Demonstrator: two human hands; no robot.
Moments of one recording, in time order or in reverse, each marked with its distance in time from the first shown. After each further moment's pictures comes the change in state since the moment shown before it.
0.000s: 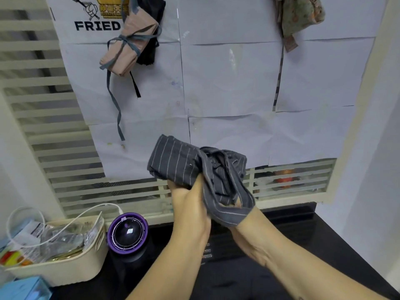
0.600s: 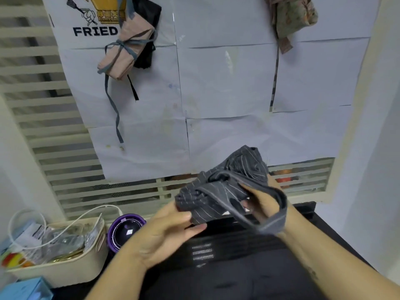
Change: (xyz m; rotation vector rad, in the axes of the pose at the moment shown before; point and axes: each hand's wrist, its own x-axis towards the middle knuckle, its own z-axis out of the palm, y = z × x) left_hand 0.014 0.032 -0.074 0.248 -0.681 -0.429; right_hand 0.021 -0.012 -0.058 0.329 0.095 0.001
